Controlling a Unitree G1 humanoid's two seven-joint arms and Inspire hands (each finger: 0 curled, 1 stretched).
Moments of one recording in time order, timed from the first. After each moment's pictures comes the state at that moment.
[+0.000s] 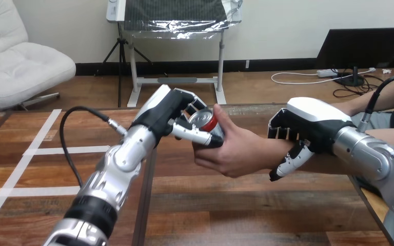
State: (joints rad) left arm -0.73 0.17 -0.19 0.90 0.33 -0.17 -0.11; right arm -0.56 -0.63 0.35 0.52 -0.55 -0.18 0.33
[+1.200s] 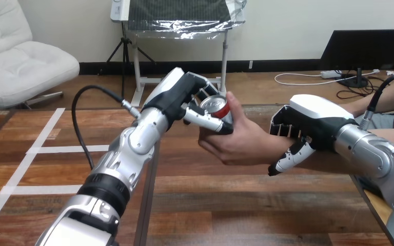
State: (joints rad) left arm -0.86 0.12 -0.22 1.01 0.36 -0.18 -0.07; right arm -0.56 -0.63 0.33 0.51 -0.55 -0.16 0.33
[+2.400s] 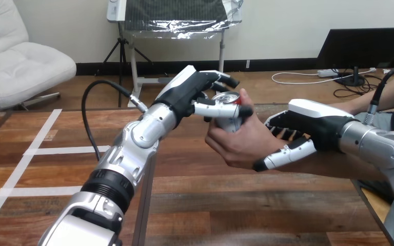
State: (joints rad) left arm -0.87 0.11 -0.21 0.98 0.31 -0.17 -0.18; right arm -0.56 -0.66 0.29 0.43 -0.46 -0.14 0.55
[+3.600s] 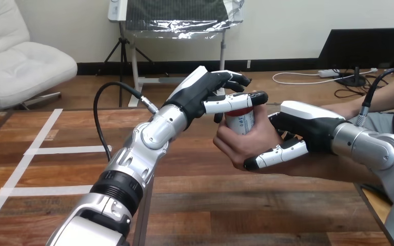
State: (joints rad) left arm -0.87 0.08 -0.21 0.97 0.29 -0.17 -0.18; right arm -0.56 -0.63 0.30 0.43 -0.45 -0.14 0.55
